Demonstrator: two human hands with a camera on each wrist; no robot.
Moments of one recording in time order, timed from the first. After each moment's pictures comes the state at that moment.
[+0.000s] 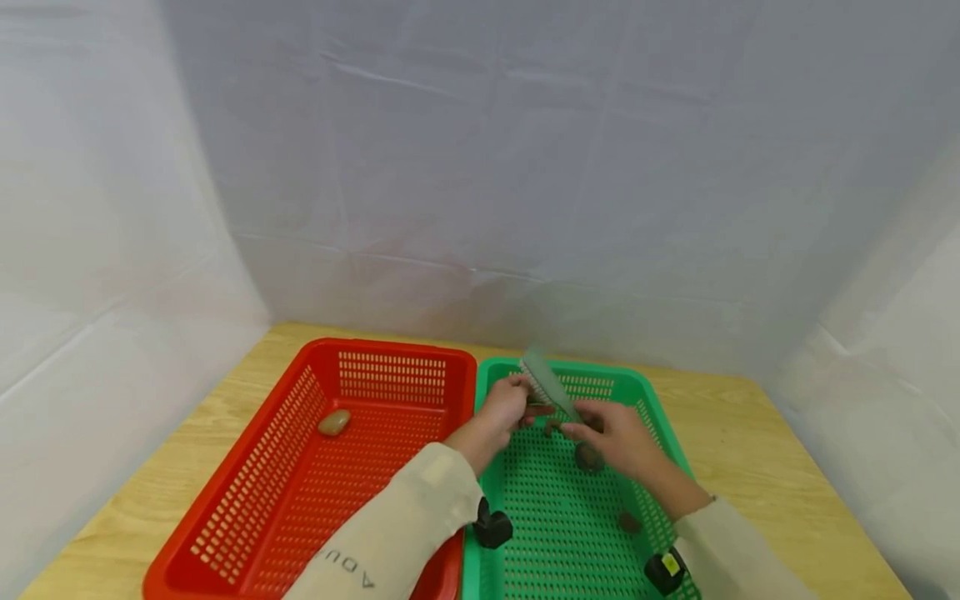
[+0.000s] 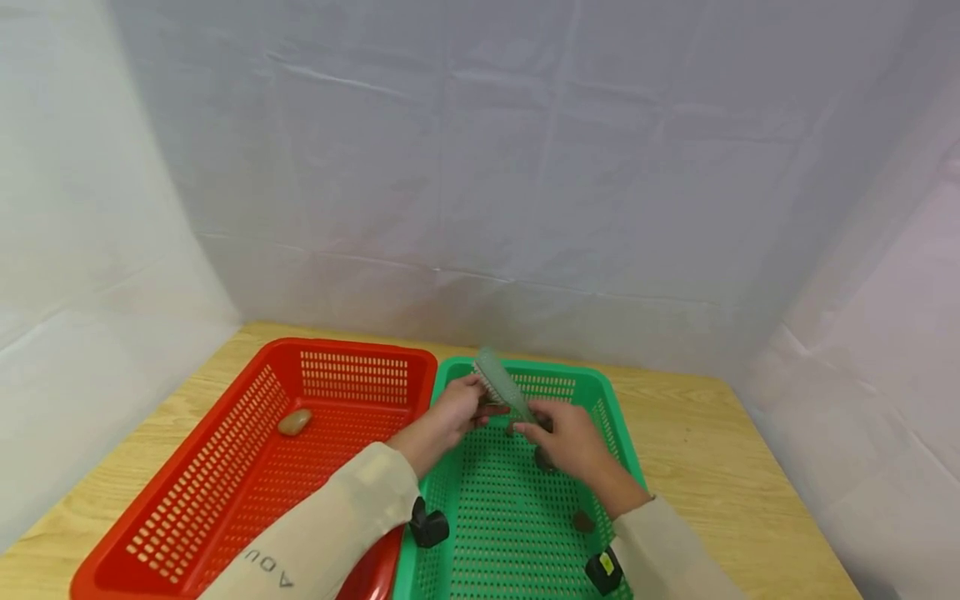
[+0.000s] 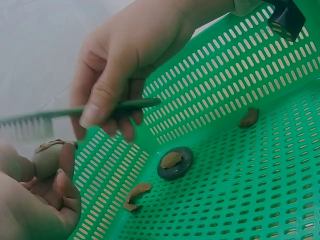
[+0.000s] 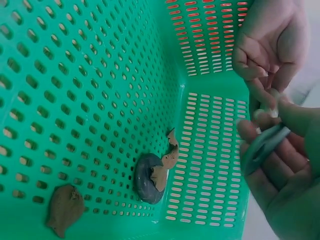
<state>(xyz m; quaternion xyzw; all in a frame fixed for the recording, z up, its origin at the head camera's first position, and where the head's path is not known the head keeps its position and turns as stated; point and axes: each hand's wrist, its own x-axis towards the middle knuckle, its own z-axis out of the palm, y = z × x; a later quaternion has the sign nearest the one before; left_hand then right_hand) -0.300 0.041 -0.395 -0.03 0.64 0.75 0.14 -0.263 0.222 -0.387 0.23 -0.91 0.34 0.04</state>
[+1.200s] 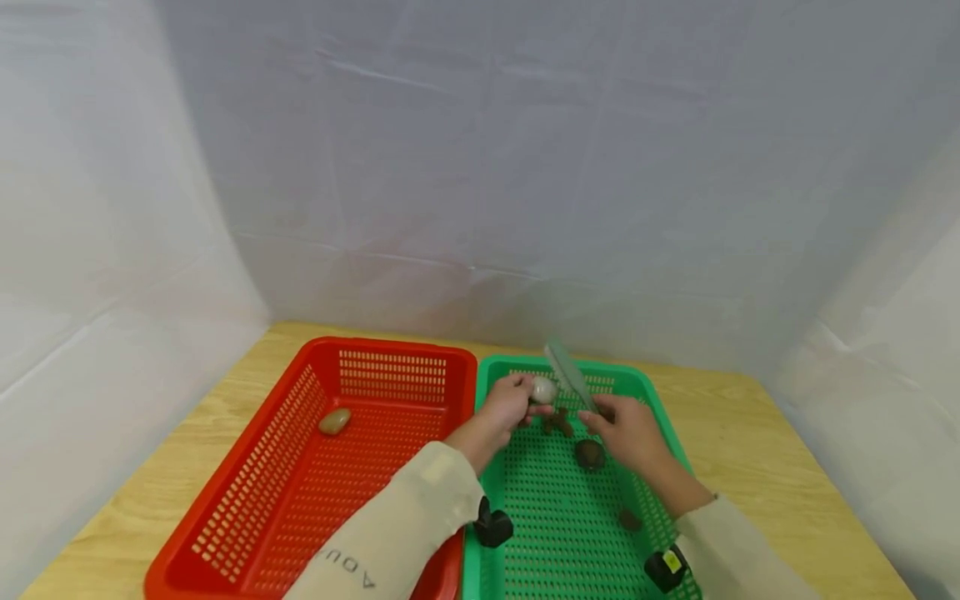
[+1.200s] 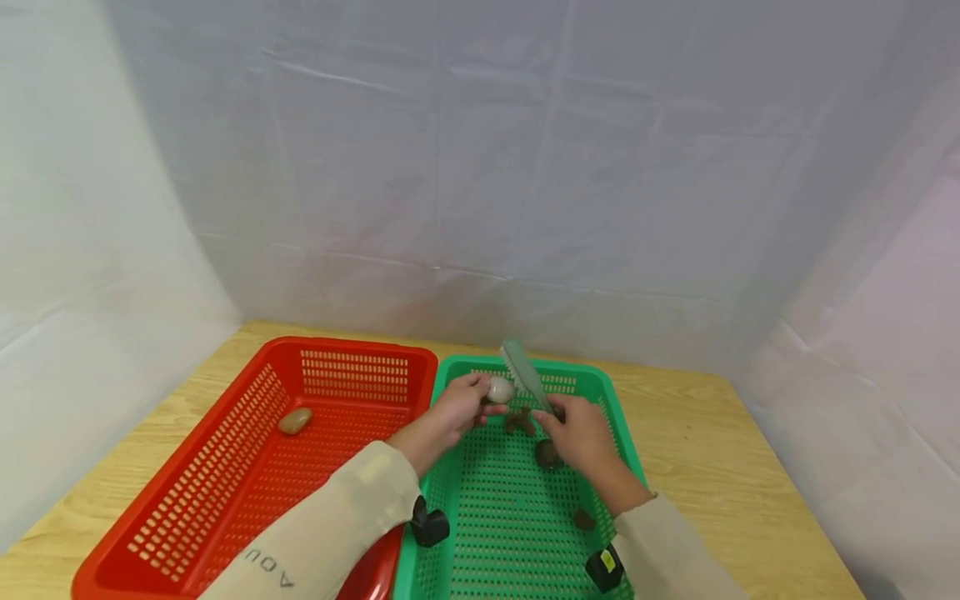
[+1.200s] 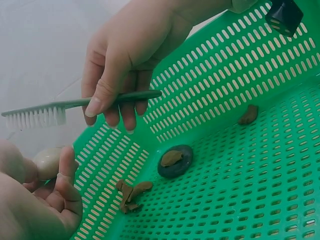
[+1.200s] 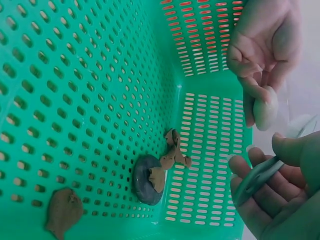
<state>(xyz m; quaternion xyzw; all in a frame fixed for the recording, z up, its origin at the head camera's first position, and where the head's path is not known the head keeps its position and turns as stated) -0.300 0.038 -0.394 -0.03 0.65 0.75 0.14 -0.267 0.225 -0.386 0.13 -0.93 0.33 0.07</state>
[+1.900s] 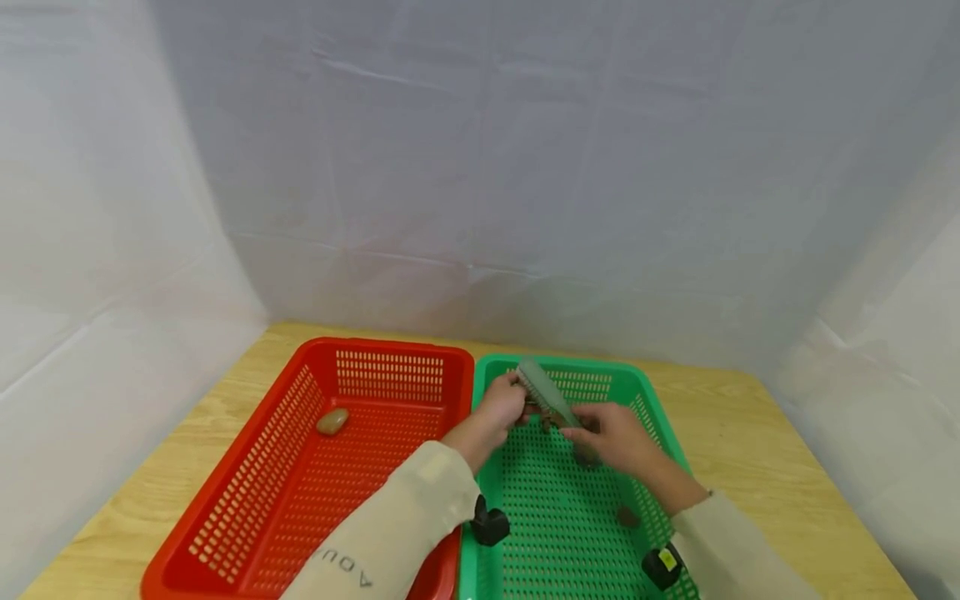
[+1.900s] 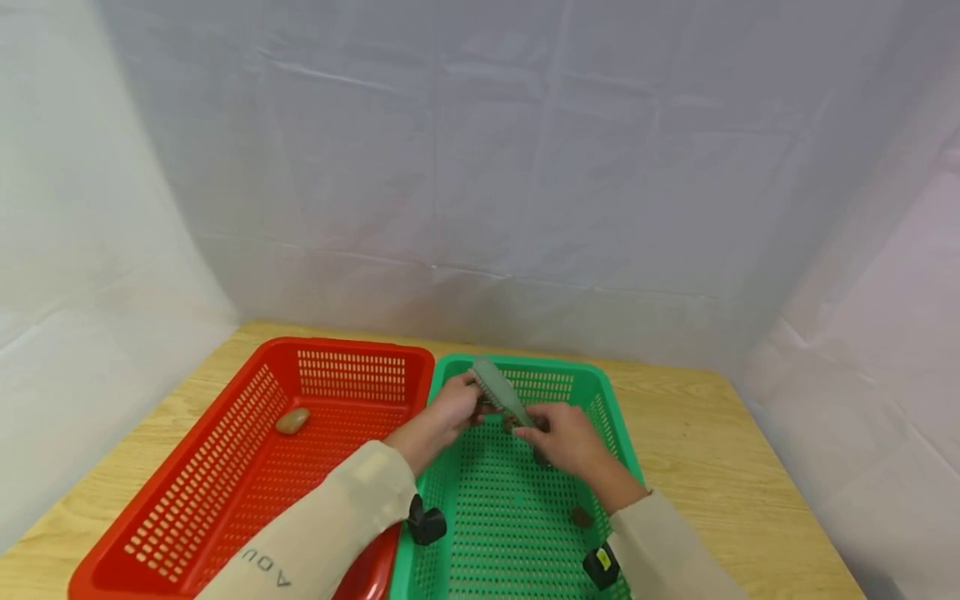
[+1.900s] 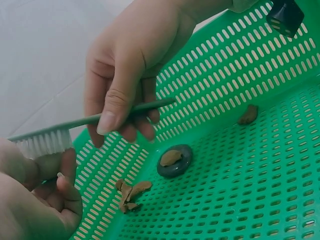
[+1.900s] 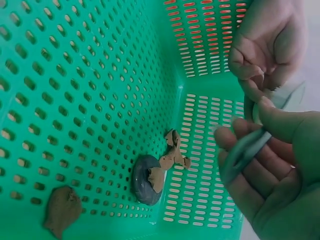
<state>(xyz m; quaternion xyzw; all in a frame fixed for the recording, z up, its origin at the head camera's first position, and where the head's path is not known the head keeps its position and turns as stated) -0.300 0.040 -0.395 -0.02 0.66 0.74 0.12 -0.264 0.224 -0.385 0.22 -0.92 0.31 0.00</state>
